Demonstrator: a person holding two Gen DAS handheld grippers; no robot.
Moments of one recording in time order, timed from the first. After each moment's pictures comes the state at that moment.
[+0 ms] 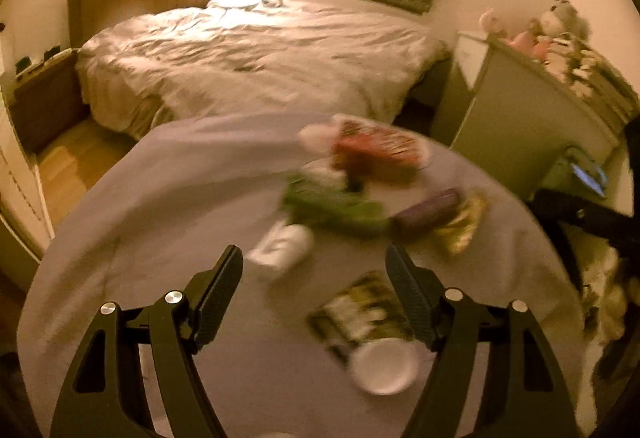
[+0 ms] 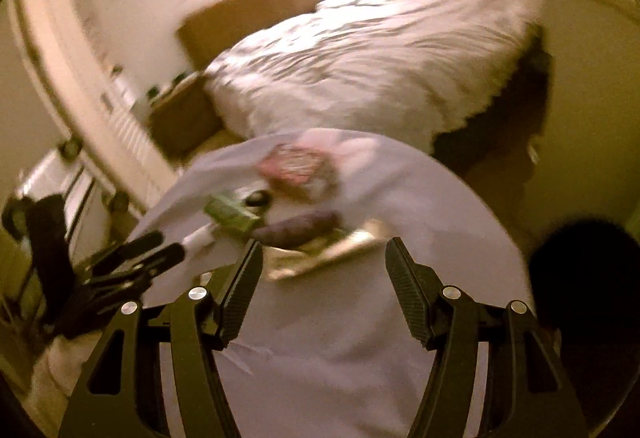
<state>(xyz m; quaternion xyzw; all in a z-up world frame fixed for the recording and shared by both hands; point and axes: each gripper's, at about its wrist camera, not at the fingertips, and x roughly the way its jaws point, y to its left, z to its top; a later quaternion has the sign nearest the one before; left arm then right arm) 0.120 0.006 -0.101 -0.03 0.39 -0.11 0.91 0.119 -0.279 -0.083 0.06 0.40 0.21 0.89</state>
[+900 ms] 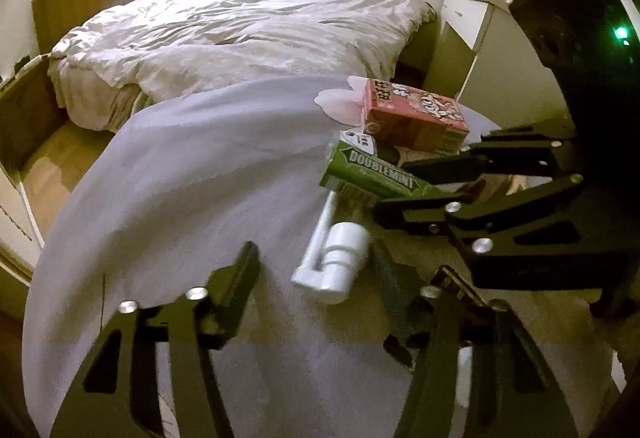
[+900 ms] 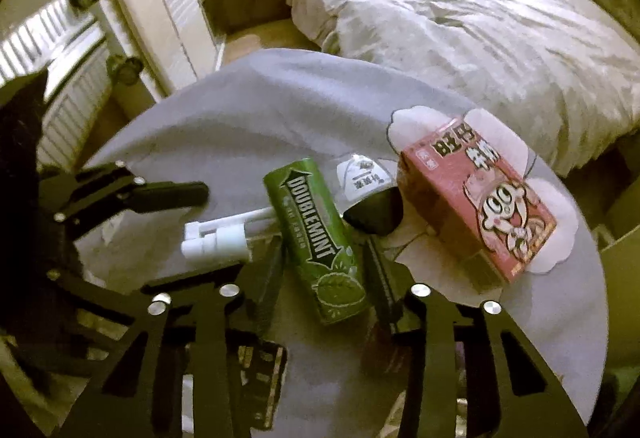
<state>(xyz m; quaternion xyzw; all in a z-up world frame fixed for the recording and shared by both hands) 0.156 0.025 -0.130 0.01 0.43 -0.16 0.89 0.207 -0.132 -0.142 -0.11 0.49 0.30 0.81</state>
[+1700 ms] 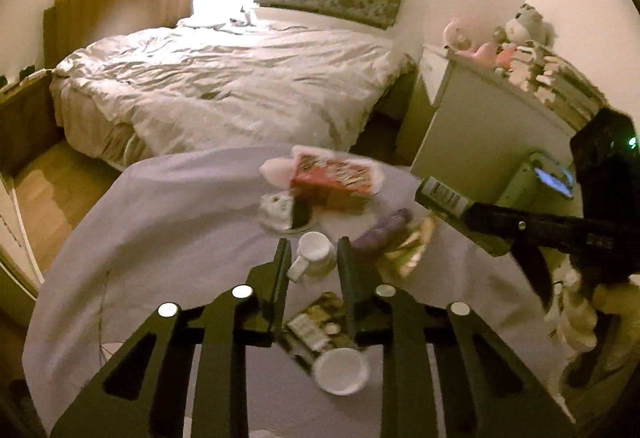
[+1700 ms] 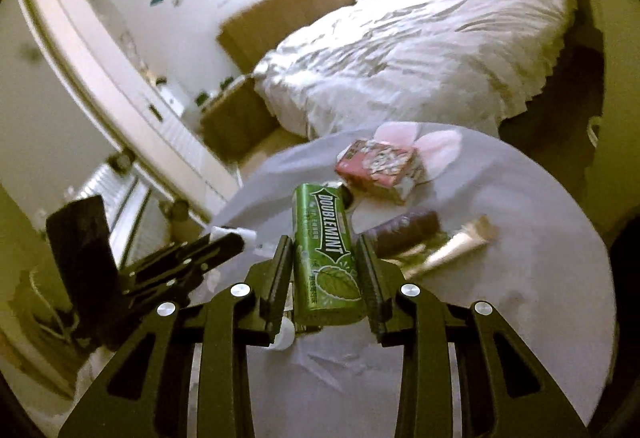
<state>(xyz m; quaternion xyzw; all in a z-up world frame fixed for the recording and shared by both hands) 0.100 -0.009 -0.059 -0.04 0.35 -0.18 0.92 0.110 -0.289 -0.070 0.18 0.39 0.27 0.86</state>
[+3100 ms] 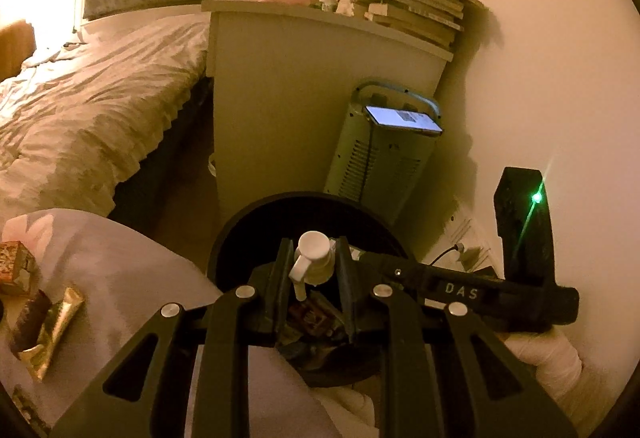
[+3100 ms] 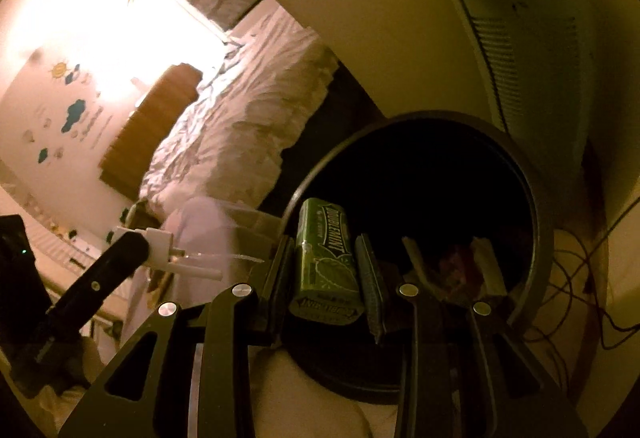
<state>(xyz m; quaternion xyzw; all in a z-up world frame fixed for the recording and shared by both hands) 0.079 -0.309 -0.064 0.05 0.35 -0.40 0.84 0.012 -0.571 -0.160 0.34 0.36 0.01 0.87</state>
